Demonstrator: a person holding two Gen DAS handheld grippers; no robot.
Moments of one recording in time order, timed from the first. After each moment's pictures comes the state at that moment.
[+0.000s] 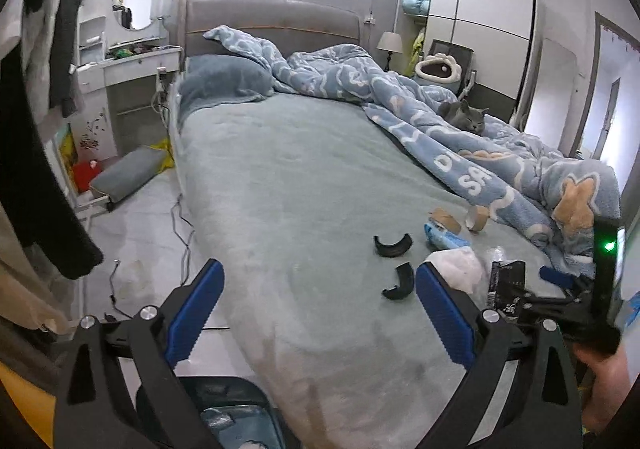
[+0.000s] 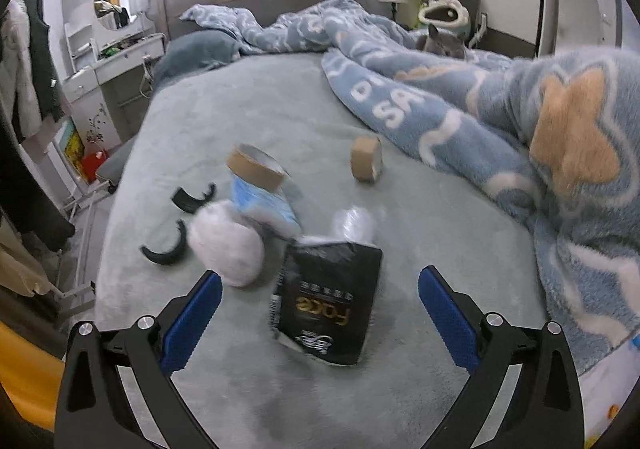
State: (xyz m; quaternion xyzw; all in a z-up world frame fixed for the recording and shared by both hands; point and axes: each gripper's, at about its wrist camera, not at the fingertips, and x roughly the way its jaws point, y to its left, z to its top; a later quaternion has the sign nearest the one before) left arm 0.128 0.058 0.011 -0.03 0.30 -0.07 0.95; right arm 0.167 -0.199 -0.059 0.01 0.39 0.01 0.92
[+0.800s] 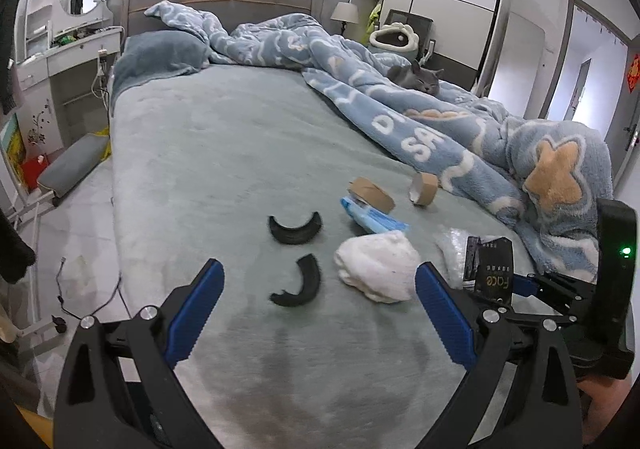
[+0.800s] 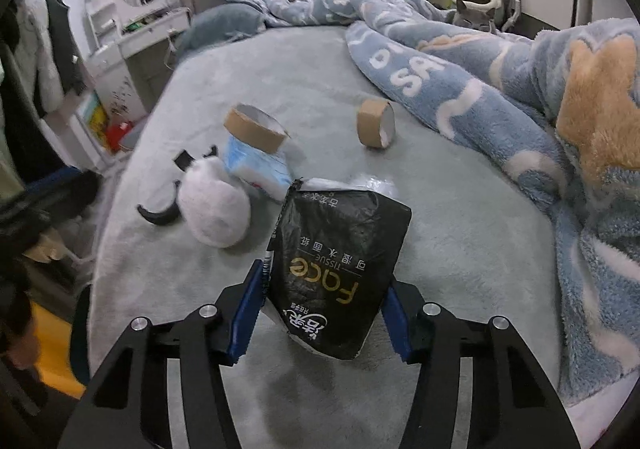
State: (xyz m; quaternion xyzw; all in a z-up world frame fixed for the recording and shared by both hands) left arm 0.169 -0.031 -0.031 -0.03 0.34 -0.15 0.93; right arm 0.159 -0.224 -0.058 0.02 0.40 0.10 0.91
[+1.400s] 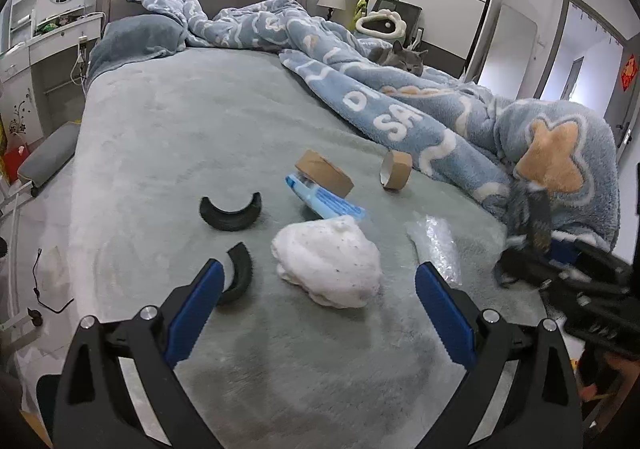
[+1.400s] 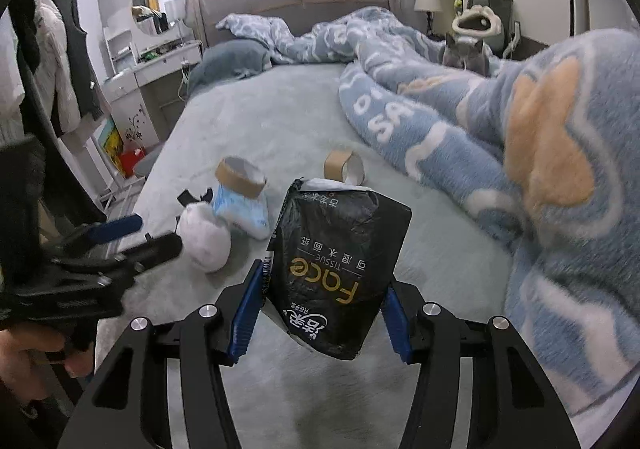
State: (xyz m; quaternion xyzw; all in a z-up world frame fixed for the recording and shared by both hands) left arm 0.185 -0.076 -0.059 -0.04 0.36 -0.17 0.92; right arm 0.146 -0.271 -0.027 0.01 0.34 0.11 0.93
